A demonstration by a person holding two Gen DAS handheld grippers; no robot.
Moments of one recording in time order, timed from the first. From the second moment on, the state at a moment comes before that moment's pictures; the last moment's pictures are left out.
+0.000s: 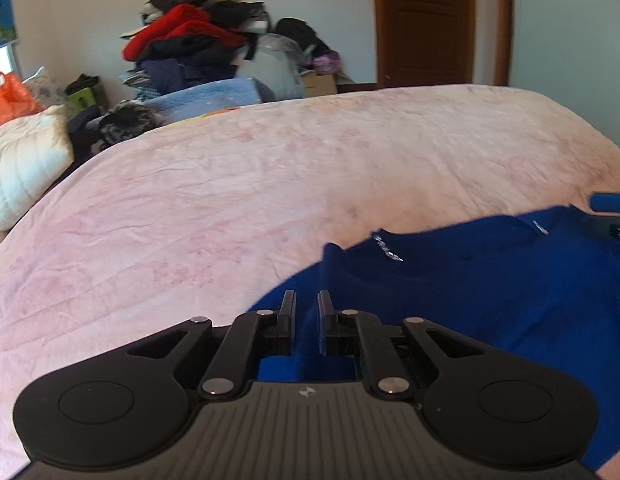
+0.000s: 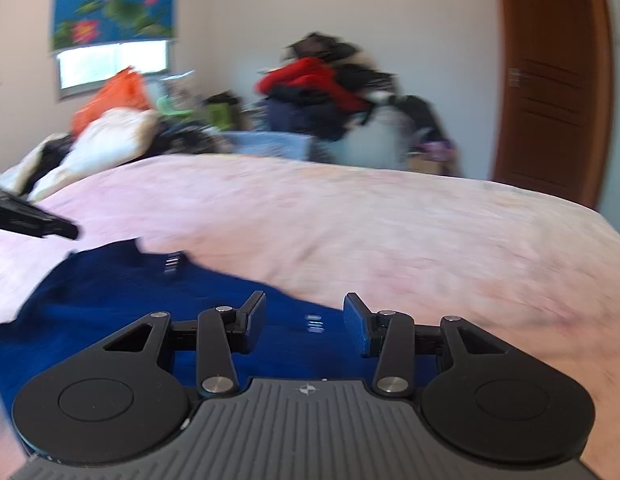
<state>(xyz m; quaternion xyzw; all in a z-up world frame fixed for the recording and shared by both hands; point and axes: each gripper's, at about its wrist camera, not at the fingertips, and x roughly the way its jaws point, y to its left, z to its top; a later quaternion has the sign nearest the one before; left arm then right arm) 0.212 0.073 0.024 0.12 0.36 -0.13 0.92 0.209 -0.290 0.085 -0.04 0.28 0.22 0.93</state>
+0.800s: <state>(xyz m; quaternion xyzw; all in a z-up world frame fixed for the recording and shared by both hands) 0.172 0.072 0.011 0.15 0.31 -0.18 0.92 0.287 -0.153 0.060 -0.02 0.37 0.34 0.86</state>
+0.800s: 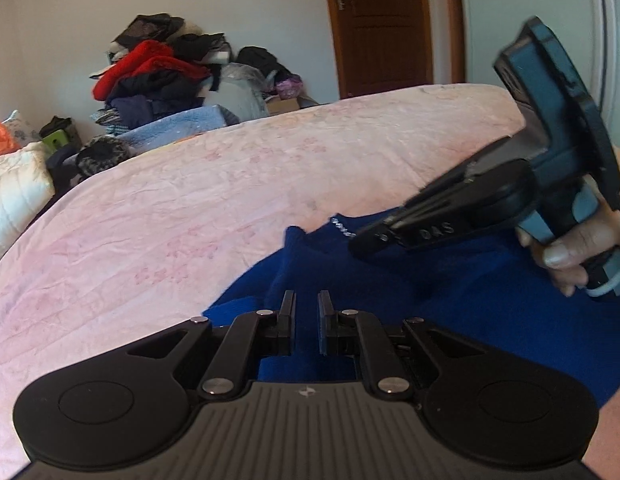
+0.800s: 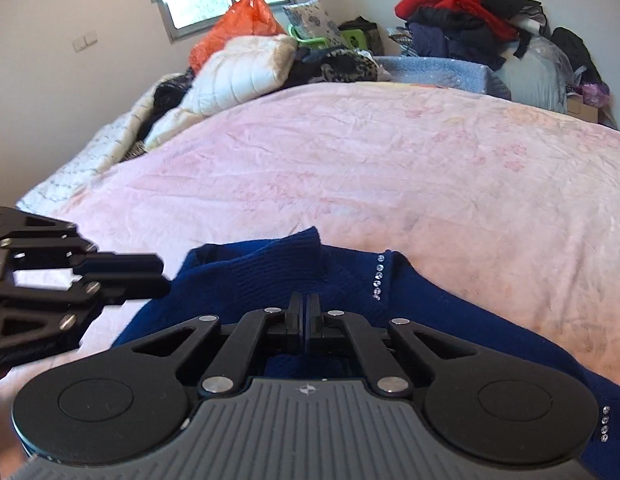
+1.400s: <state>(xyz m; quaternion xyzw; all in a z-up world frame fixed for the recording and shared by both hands) 0.227 0.042 -0.041 0.19 0.32 -0.17 0.91 0.216 -0.359 0.061 0.07 0.34 0.13 0.93</state>
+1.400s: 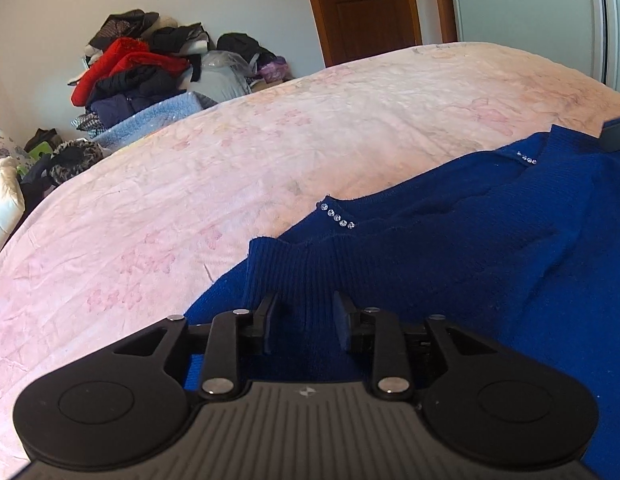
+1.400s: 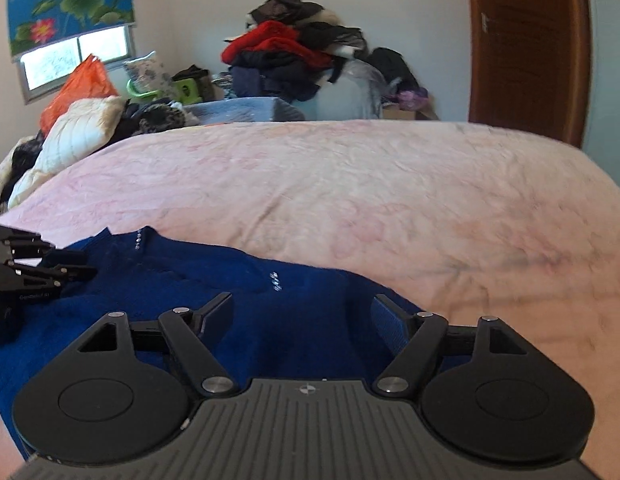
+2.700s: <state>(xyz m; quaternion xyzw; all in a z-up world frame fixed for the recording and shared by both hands) 0.208 0.023 -0.036 0.13 0.34 -0.07 0.93 0.209 -0.238 0.041 -0.04 0.37 0.20 0.91</state>
